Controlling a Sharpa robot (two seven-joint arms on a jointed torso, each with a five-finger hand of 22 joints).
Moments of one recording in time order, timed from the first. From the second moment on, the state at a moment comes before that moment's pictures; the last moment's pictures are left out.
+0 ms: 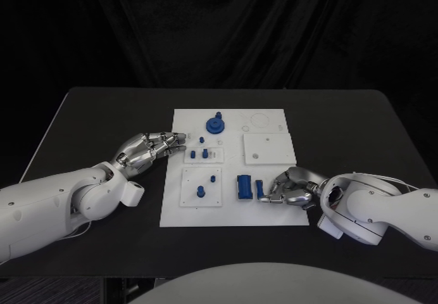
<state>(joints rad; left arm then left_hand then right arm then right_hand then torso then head) 1.12 -0.91 -0.21 1.43 -0.17 0.10 0.60 1.46 0.17 0.22 0.20 0.49 0.68 0.17 0.10 0.12 0.31 0.23 0.36 0.06 0.24 0.26 0.21 0.05 0.11 0.22 0.29 0.05 0.33 1.14 -1.13 -0.25 1.95 -1.00 -0.36 -0.39 1.13 -0.03 0.08 0.17 0.20 0.85 0.00 0.73 0.86 1.46 -0.06 1.57 1.31 1.47 -0.12 1.44 1.25 0.05 1.47 -0.01 1.30 1.31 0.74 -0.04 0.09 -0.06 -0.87</state>
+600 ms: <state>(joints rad) 1.12 -0.91 -0.21 1.43 -0.17 0.10 0.60 1.45 0.17 0.22 0.20 0.49 0.68 0.17 0.10 0.12 0.31 0.23 0.36 0.06 0.24 0.26 0.21 0.05 0.11 0.22 0.29 0.05 0.33 1.14 -1.11 -0.25 1.93 -1.00 -0.35 -0.38 1.25 -0.02 0.11 0.10 0.18 0.84 0.00 0.74 0.86 1.47 -0.06 1.57 1.31 1.47 -0.12 1.44 1.24 0.05 1.47 -0.01 1.30 1.31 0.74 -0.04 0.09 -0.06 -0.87</state>
